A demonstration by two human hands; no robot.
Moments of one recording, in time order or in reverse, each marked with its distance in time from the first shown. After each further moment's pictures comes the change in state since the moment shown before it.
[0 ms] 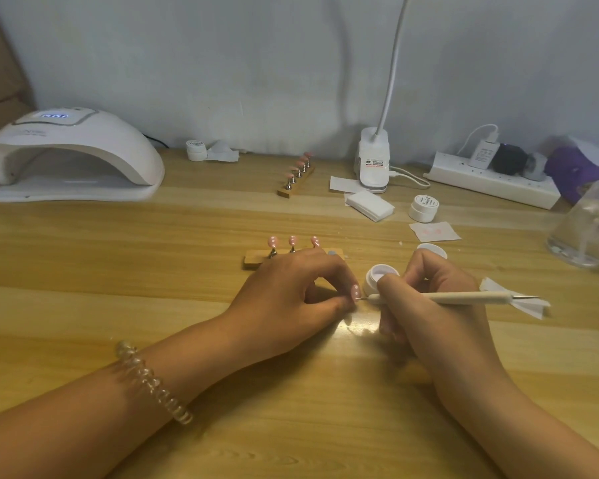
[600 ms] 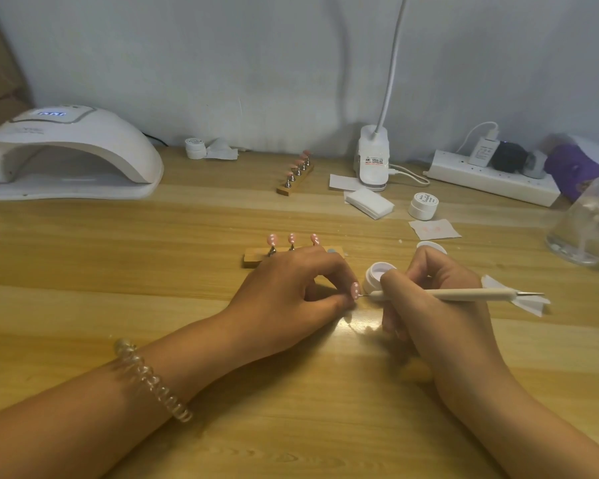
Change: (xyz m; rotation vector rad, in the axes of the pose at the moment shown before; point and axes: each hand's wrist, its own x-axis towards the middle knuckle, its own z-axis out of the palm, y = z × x) left_hand 0.000 0.000 -0.001 -0.009 -0.008 0.009; right_hand 0.001 0.001 -0.001 0.020 0.025 -0.005
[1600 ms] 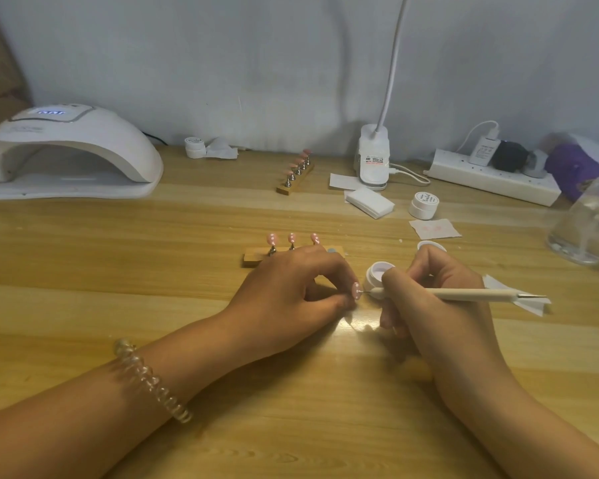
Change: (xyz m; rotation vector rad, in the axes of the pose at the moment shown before) left_hand 0.000 0.000 0.000 0.004 0.003 0.000; right_hand -0.002 -0.005 0.001 -0.008 0.003 0.047
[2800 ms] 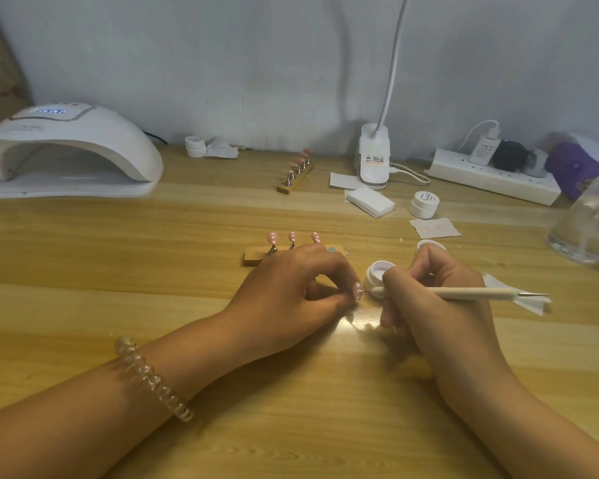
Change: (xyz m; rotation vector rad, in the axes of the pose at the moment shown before) left_hand -0.001 -0.001 0.000 -0.010 0.004 -0.006; right_hand 0.000 -0.001 -0.001 0.002 -0.002 -0.009
